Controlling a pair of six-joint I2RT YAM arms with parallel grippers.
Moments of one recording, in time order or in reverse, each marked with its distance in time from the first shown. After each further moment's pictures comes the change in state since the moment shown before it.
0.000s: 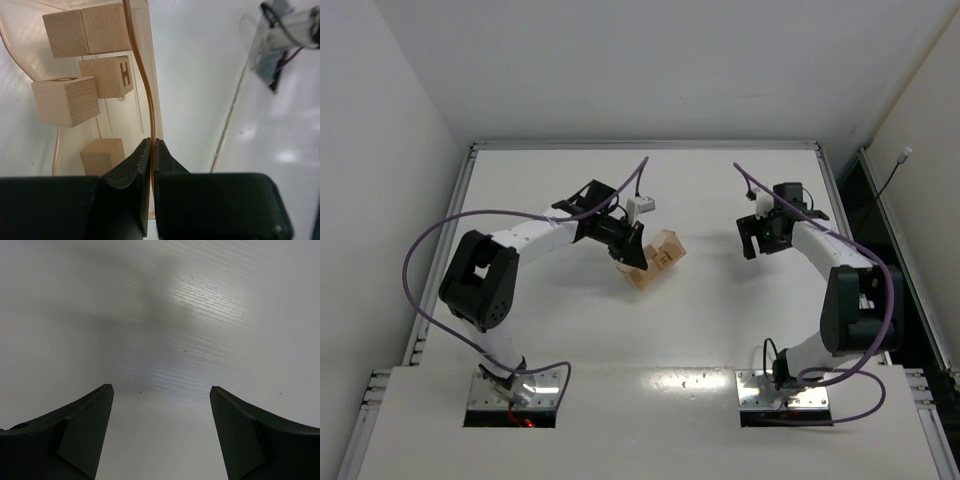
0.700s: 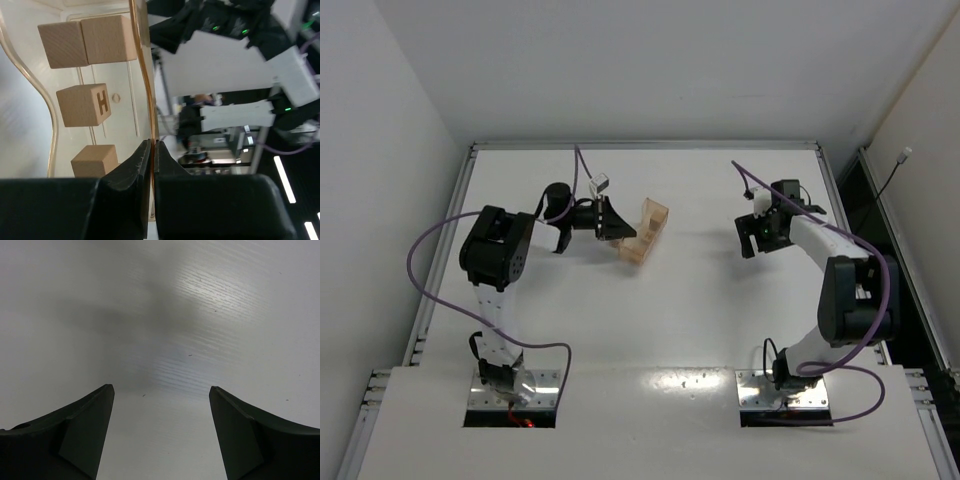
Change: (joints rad) left arm 0.304 0.330 -0.194 1.286 0.463 -1.207; right arm 0.000 0.066 0.048 -0.035 -0.018 -0.005
